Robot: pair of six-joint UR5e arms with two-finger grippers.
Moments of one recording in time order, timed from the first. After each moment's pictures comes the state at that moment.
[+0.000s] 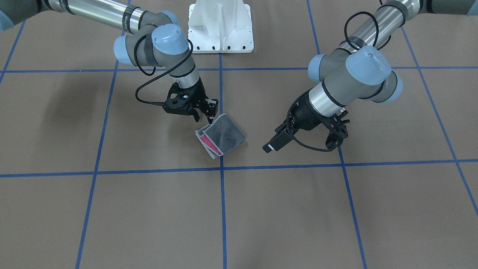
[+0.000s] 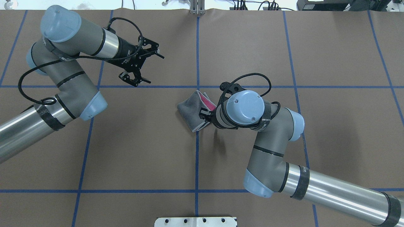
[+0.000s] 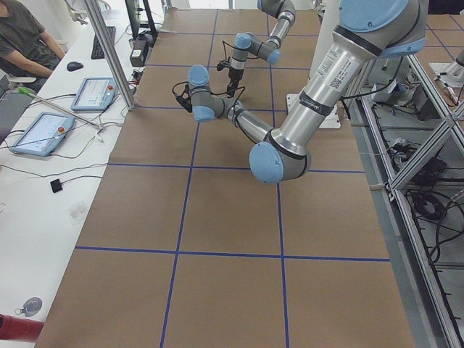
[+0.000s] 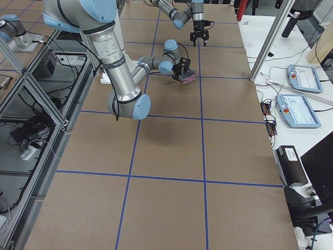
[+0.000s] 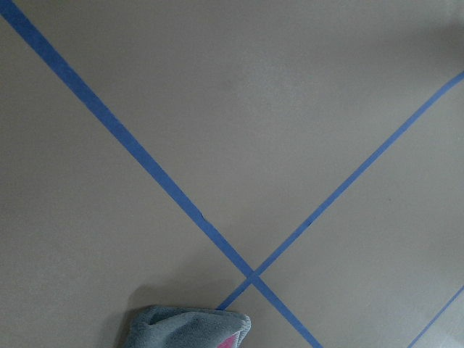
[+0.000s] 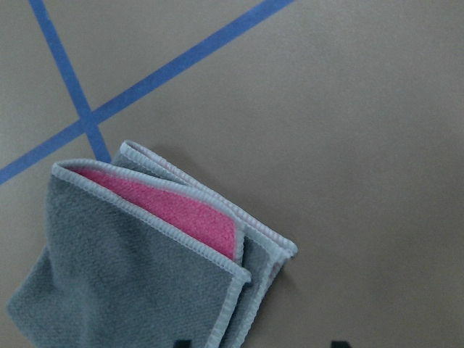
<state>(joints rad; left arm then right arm) -0.83 -2.19 -1.43 -2.41 -2.21 -2.20 0.46 -0.97 1.59 -1.21 1.73 1.60</state>
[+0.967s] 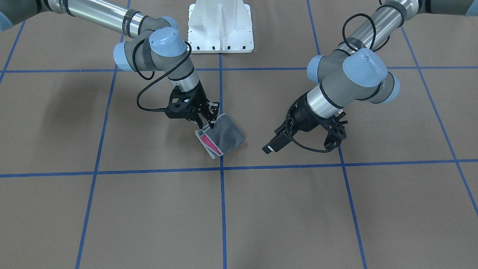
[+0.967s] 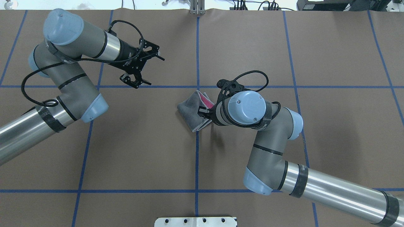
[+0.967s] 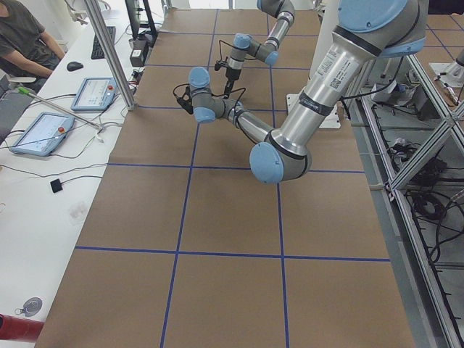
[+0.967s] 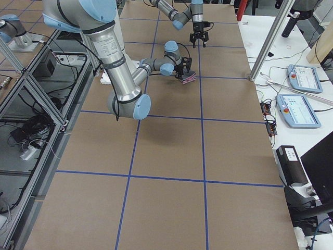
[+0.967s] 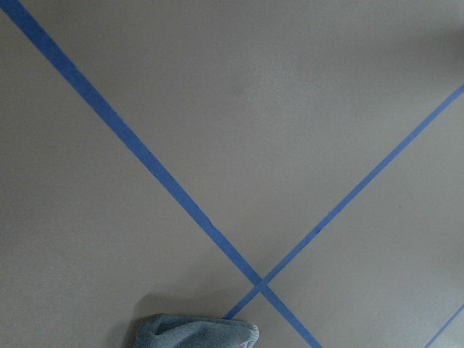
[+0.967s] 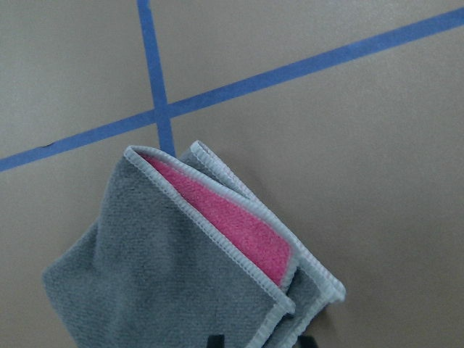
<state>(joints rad) -0.82 -2.19 -1.42 -2.41 -2.19 -2.21 0.47 -0.96 1.55 -1.11 1.70 1.50</state>
